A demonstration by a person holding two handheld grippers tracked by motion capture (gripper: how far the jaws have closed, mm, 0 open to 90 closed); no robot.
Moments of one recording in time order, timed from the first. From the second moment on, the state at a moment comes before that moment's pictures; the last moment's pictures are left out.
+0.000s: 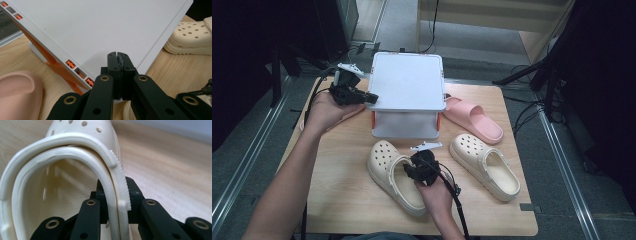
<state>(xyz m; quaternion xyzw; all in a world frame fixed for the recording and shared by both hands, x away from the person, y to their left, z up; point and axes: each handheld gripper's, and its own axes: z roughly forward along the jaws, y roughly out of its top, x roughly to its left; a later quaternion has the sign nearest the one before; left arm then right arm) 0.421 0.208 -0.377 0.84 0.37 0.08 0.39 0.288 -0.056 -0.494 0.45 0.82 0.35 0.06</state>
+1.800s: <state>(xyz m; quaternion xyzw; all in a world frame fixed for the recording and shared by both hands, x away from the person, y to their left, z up) 0.420 0.208 -0.377 0.84 0.36 0.09 0.39 0.308 -0.069 -0.470 0.45 0.78 0.41 0.12</state>
